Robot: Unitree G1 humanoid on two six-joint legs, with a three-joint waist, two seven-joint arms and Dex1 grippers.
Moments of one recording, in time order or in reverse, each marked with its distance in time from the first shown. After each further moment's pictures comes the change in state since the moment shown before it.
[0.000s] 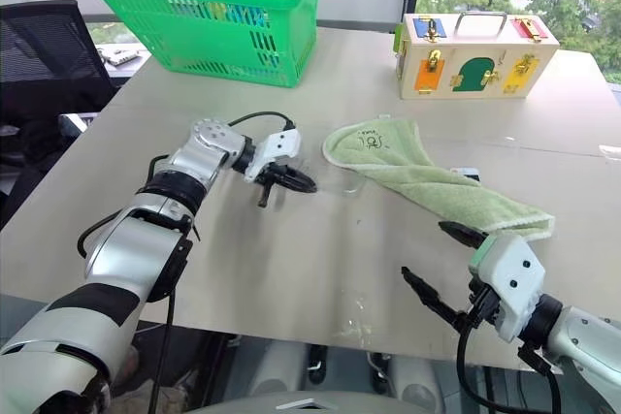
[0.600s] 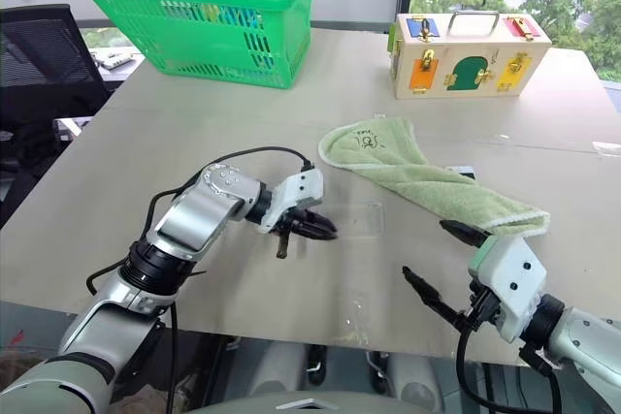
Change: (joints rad) left arm 0.401 0.081 -0.109 -1.075 -0.093 0.777 0.249; right arm -0.025 -0.013 0.002 -0.005 -0.021 -0.004 0.009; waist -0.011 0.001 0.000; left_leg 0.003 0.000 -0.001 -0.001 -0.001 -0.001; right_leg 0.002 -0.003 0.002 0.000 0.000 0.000
